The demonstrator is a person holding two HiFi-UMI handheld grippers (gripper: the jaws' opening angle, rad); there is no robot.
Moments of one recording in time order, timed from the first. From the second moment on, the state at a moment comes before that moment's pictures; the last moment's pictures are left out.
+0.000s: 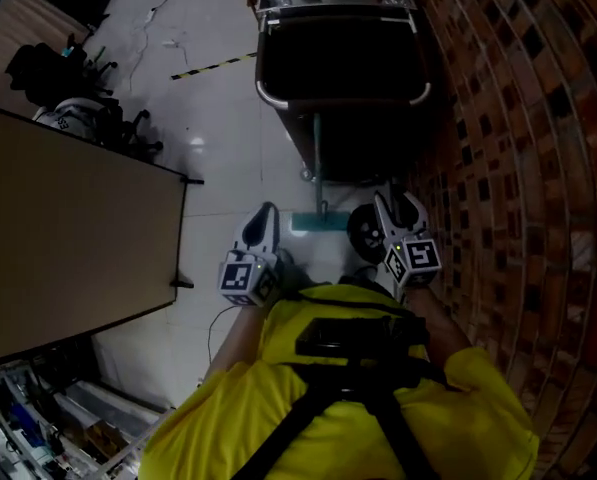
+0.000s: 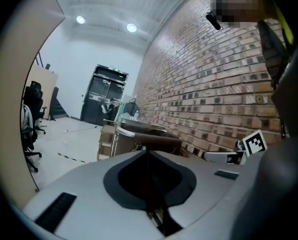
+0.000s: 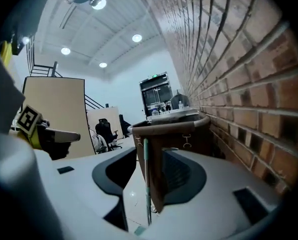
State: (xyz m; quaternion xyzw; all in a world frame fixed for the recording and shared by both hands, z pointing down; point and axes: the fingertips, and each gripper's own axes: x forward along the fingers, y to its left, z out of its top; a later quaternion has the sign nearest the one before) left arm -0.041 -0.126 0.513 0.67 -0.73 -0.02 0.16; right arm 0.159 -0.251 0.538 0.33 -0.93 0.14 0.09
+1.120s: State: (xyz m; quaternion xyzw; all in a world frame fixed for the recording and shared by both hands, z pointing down) left arm -0.282 -0.010 0.529 0.65 -0.74 0.03 0.19; right arm -0.065 -0.357 0.686 0.46 -0.85 0.15 0.20
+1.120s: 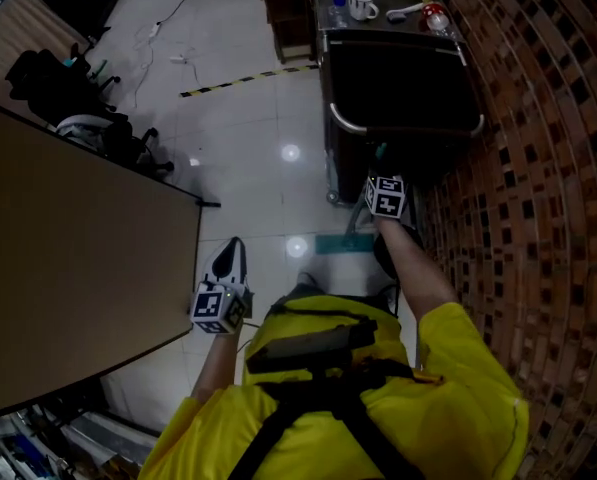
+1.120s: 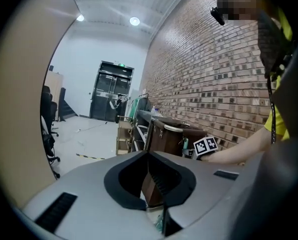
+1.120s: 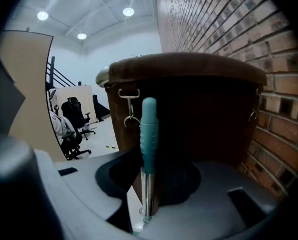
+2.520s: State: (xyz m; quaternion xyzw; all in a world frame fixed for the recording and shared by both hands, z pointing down) left arm -0.217 -0.065 0.403 0.69 -0.72 -0.04 0.06; right arm -0.004 -0.152 0.320 0.28 -0.96 -0.01 -0.03
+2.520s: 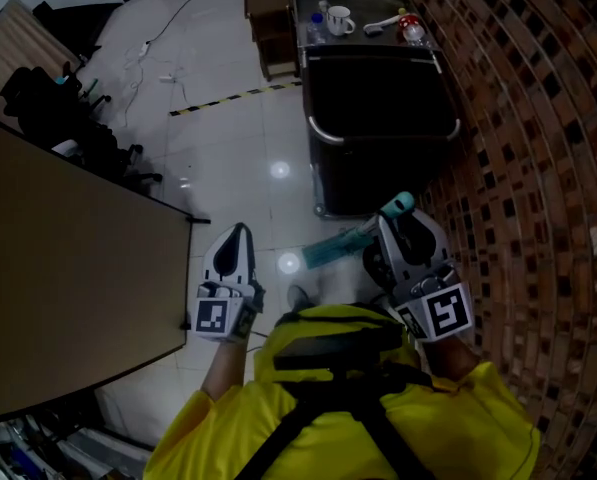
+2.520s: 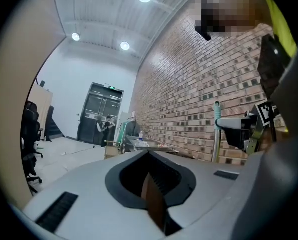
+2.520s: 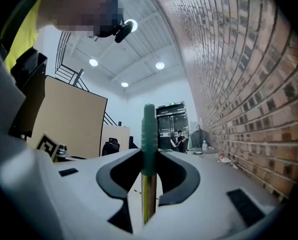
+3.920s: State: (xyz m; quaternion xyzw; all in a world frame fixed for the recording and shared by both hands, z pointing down) left arm -0.213 -0.044 0.464 0.67 -0.73 0.00 0.14; right arm -0.038 -0.272 0.599 0.32 -0.94 0.09 0.11
